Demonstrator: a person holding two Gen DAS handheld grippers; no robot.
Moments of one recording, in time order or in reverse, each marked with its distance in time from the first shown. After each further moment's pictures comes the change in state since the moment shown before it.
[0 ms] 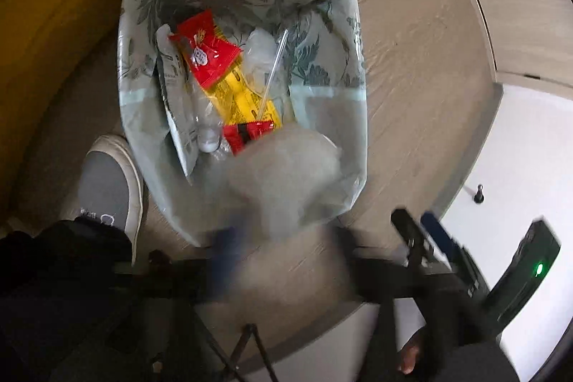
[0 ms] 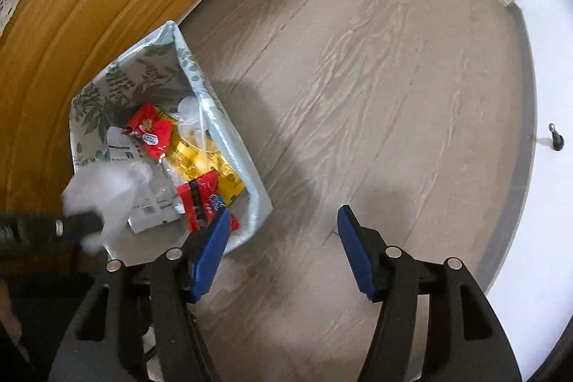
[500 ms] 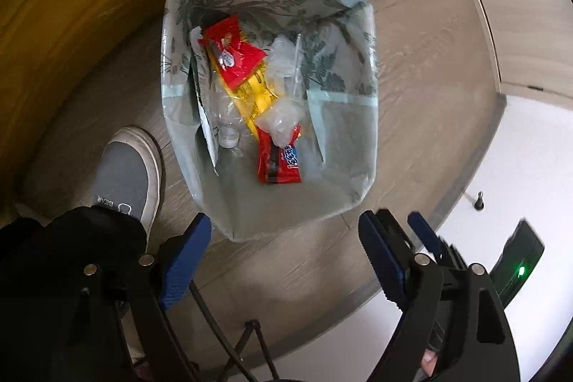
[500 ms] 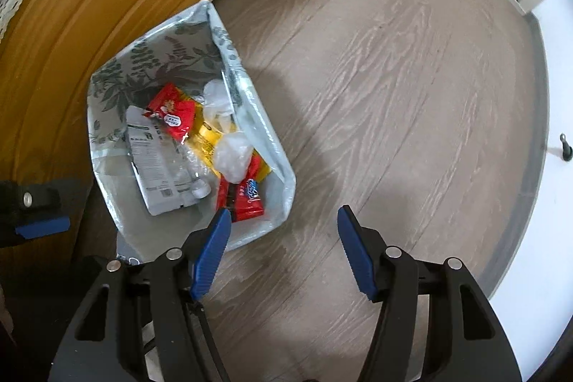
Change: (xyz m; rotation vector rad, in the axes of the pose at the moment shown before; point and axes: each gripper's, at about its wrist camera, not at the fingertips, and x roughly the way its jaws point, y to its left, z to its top) left arm -0.028 0.014 -0.012 -0.022 -0.019 0.024; right arm -0.002 0.037 -0.005 -0.069 0.011 0.034
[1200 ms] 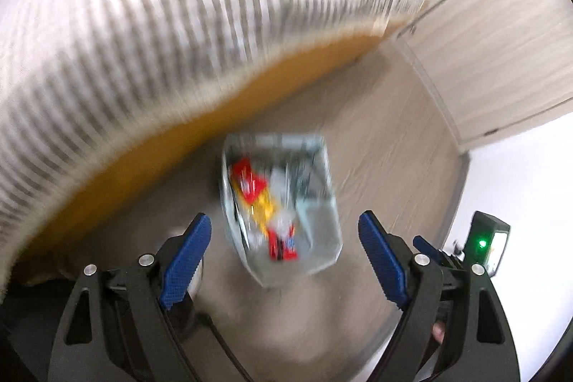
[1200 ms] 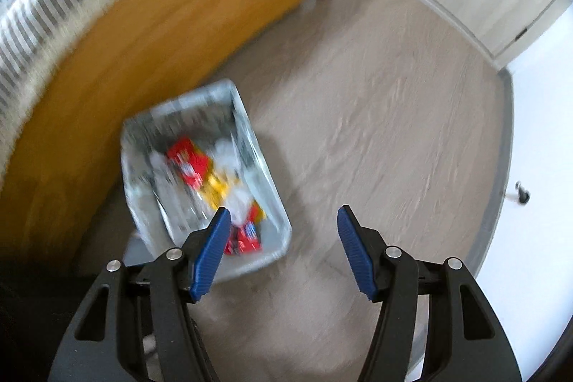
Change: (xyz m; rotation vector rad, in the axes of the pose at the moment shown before) left arm -0.214 0.027 -0.054 0.091 -0.538 -0.054; right arm -0.124 0.043 0.029 -0.079 -0.242 -0.085
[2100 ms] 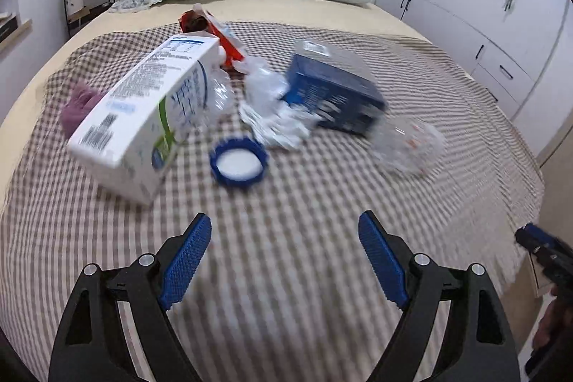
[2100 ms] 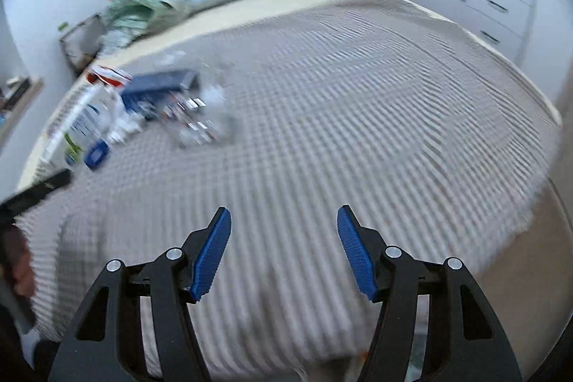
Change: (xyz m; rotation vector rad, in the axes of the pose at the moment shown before) left arm -0.183 0.326 0.130 -0.223 -0.464 0.413; right arm -0.123 0.357 0.188 -0.450 -0.328 0.485
